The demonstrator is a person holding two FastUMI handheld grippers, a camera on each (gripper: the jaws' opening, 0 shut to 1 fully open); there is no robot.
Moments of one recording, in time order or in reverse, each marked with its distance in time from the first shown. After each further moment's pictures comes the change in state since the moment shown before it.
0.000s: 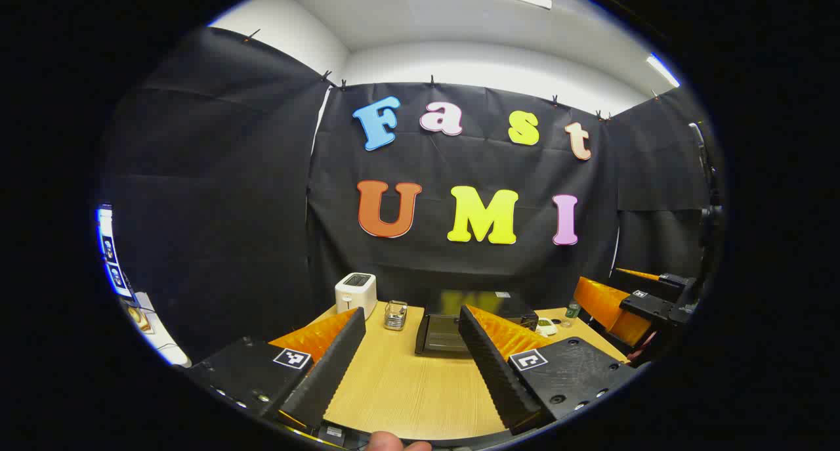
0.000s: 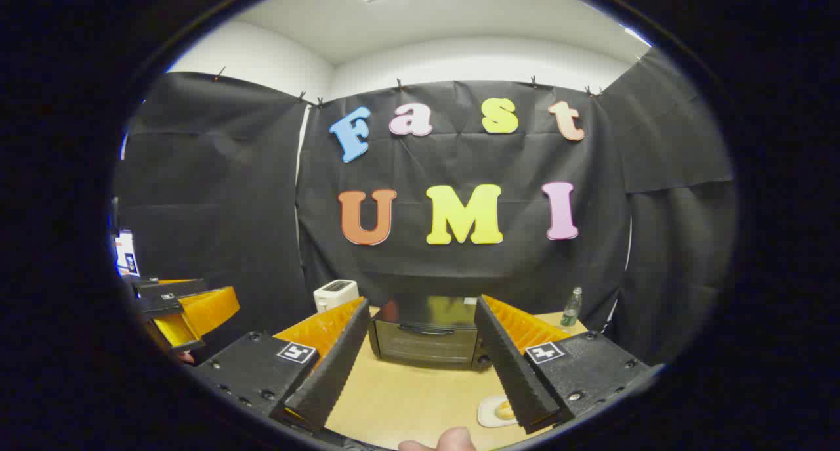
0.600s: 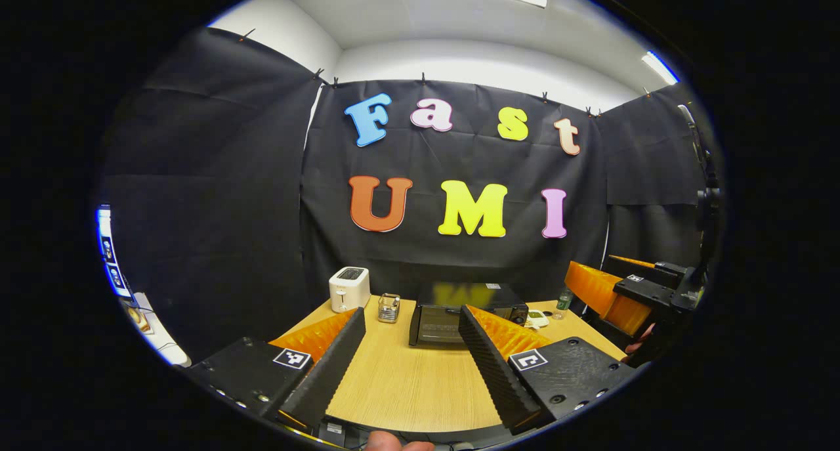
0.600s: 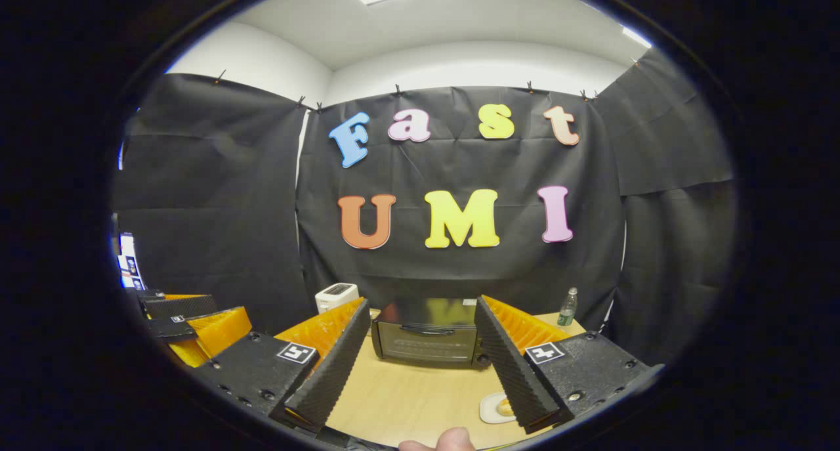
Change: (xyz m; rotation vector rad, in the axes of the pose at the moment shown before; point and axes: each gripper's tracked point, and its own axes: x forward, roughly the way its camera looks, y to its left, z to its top) left arm -0.026 -0.001 -0.007 0.012 0.021 -0.024; right arm -0.024 0.010 0.004 0.004 -0.013 -0.010
